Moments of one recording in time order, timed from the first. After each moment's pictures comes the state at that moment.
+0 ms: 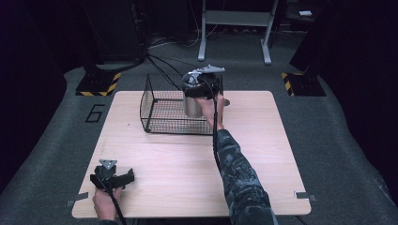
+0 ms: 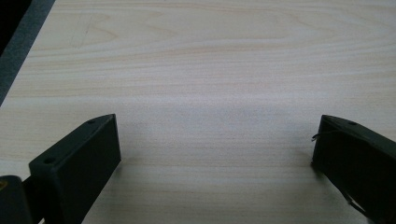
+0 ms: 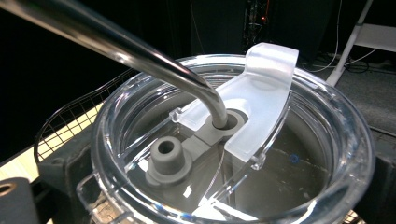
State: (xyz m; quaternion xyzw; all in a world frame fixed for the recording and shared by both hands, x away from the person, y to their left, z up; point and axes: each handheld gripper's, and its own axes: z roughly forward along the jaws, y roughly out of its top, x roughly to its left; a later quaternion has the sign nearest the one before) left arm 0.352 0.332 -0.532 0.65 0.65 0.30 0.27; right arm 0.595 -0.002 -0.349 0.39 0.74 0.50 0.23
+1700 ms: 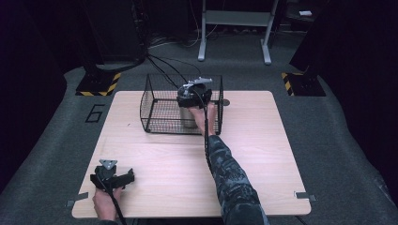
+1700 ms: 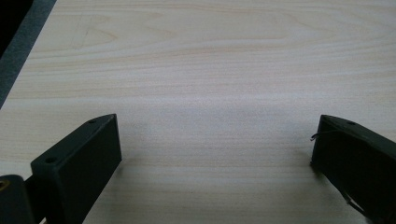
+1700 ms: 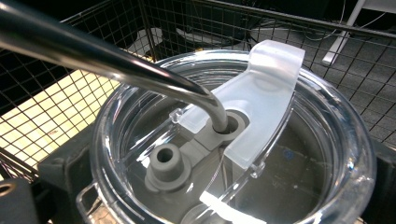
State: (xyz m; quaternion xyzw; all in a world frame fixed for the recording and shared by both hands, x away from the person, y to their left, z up) left arm 0.351 0.332 -0.531 0.66 0.64 0.30 0.26; right arm 0.610 0.025 -0.407 0.42 0.76 0.45 0.21
